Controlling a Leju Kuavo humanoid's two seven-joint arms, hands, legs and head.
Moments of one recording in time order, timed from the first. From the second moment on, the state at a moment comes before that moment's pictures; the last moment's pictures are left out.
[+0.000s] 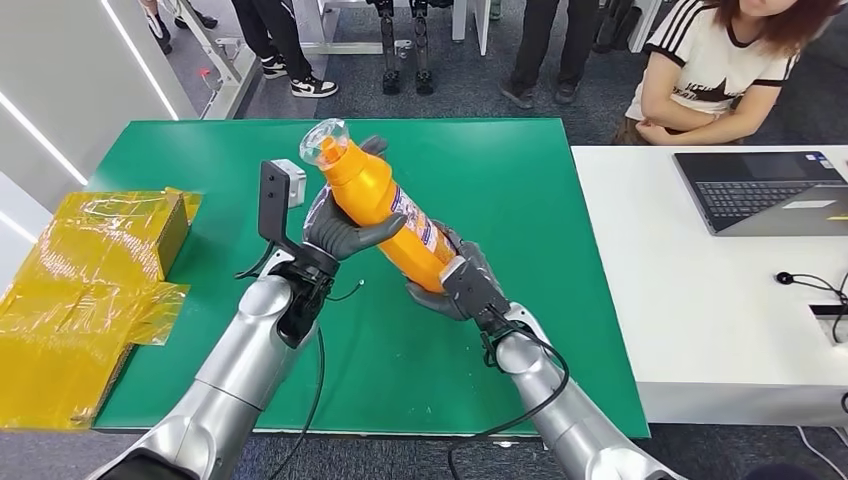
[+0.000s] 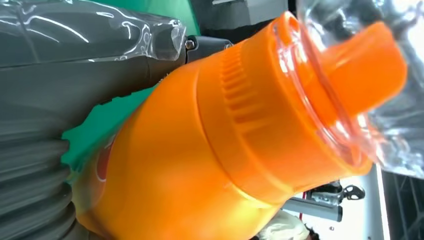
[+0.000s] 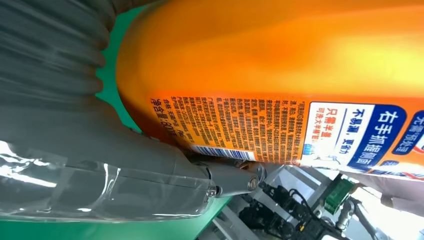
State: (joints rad) left arm -0.65 -0.20 -0.42 -0.96 0.18 -0.05 -0.43; right arm -0.55 0.14 0.53 -0.83 0.23 -0.10 -0.49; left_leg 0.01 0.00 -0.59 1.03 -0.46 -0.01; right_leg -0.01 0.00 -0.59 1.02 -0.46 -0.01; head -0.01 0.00
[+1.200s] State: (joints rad) left arm -0.61 -0.23 -0.40 -1.01 0.46 -0.13 -0.33; right arm -0.53 0.17 0.55 -0.80 0.27 -0.19 -0.50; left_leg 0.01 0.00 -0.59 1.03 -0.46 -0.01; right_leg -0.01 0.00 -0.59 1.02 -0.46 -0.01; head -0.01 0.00
